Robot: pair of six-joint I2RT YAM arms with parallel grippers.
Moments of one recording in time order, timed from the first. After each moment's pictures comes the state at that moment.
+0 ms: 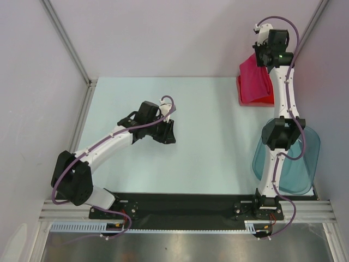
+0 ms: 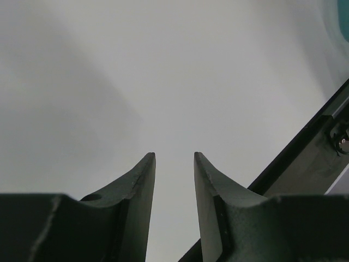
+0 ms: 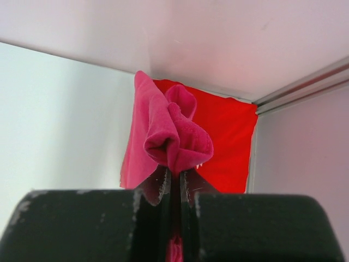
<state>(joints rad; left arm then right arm) -0.56 1.45 1.07 -0.46 0.37 -0.17 -0.03 2.23 2.56 -0.81 -0.01 -0.33</state>
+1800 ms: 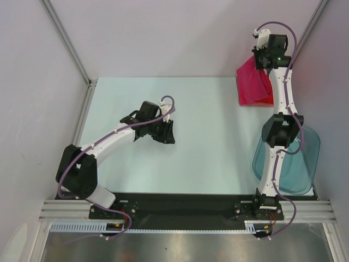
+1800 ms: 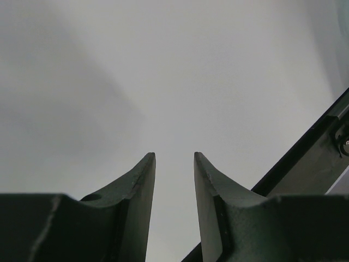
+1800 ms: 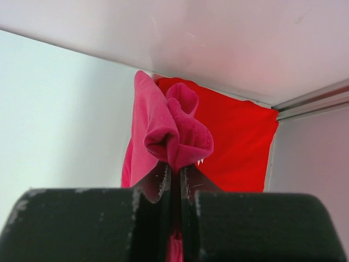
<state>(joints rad) -0.52 1.52 1.07 -0.45 0.40 -0.17 -0.06 2.30 2.54 -0.74 -0.11 -0.34</state>
